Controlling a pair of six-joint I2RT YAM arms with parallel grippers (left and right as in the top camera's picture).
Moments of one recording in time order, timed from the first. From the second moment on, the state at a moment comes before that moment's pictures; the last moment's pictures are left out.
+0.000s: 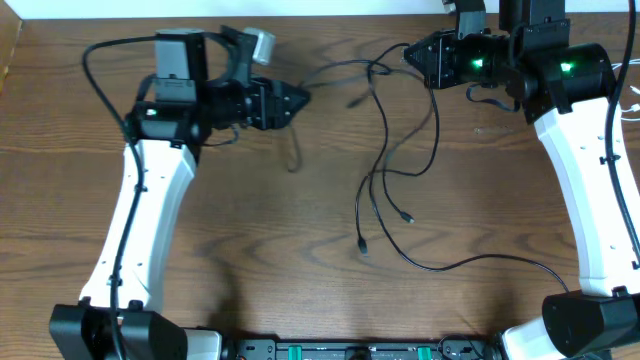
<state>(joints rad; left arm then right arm) -0.10 1.54 1.41 -0.63 0.78 -0.02 0.21 1.69 1.87 -0.91 -0.54 0.17</state>
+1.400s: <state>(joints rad) -0.12 1.66 1.41 -0.30 0.54 -0.38 0.18 1.70 1.81 -1.06 -0.23 0.27</state>
